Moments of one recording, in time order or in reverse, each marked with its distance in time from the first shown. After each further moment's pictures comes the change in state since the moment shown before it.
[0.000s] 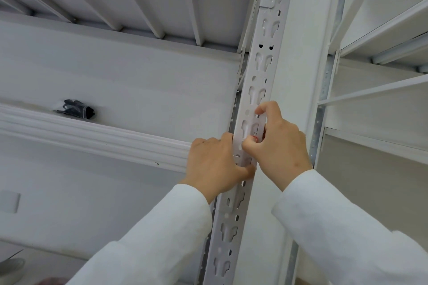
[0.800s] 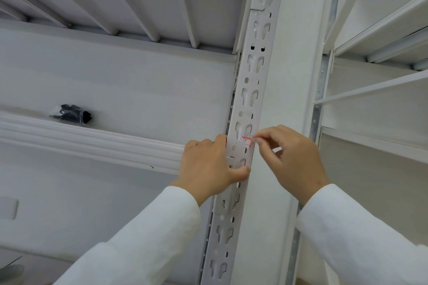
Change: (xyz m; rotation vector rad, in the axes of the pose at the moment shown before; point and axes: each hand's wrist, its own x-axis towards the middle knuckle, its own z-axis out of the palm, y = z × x) left_hand 0.001 -0.003 0.004 0.005 0.013 -0.007; right_hand -0.015 0.041 -0.005 0.091 0.138 -0.202
